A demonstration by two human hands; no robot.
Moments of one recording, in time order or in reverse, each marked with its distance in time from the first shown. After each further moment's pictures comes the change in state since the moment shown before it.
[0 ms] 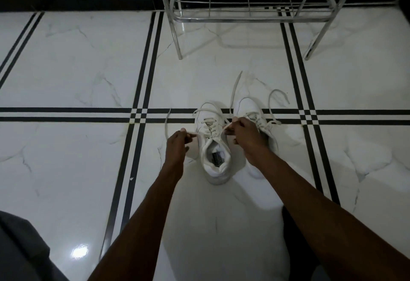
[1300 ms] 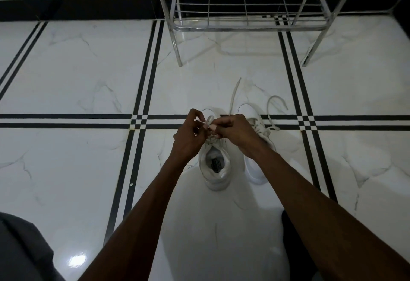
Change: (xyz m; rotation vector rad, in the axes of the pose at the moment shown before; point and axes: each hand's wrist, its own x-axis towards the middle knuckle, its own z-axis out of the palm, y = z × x) left_hand -0.001 0.046 0.020 0.493 -0.210 0.503; right_hand 0.017 -0.017 0.003 -0.083 -0.296 -0.257
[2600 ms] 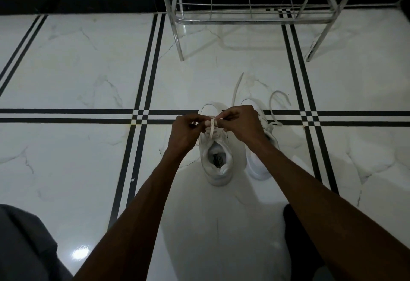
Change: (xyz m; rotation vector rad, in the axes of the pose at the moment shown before) left_hand 0.008 -0.010 -0.009 -0.069 0.038 -0.042; right_hand -0.003 -0.010 -0.003 -0.338 0.208 -0.104
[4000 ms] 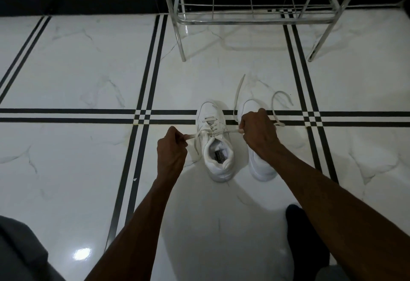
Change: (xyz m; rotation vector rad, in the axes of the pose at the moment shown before) left_hand -0.037 -0.053 -0.009 0.353 0.318 -0.007; right_hand -0.001 0.036 -0.019 -0.790 -0.007 -0.056
